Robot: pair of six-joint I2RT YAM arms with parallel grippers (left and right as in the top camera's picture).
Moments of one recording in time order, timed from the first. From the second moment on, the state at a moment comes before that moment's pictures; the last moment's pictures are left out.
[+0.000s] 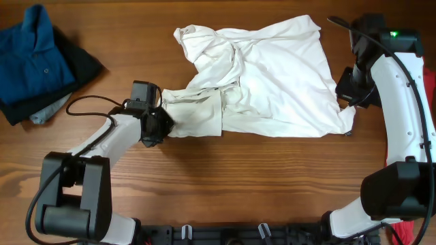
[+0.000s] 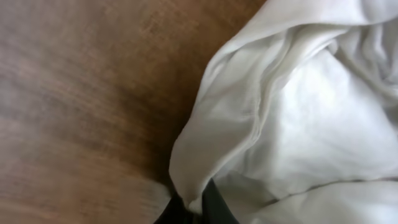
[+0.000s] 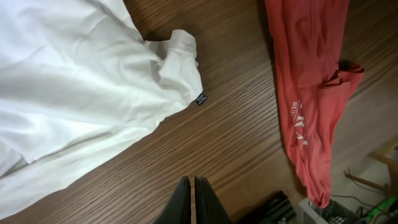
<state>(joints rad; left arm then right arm) -0.15 1.66 0.82 -0.48 0.15 -0.84 -0.04 1.75 1.69 -1.52 0.30 0.47</state>
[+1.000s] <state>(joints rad) 0.17 1.37 0.80 -0.71 0.09 -0.74 -0.04 1.74 1.02 -1.13 0.03 0.54</state>
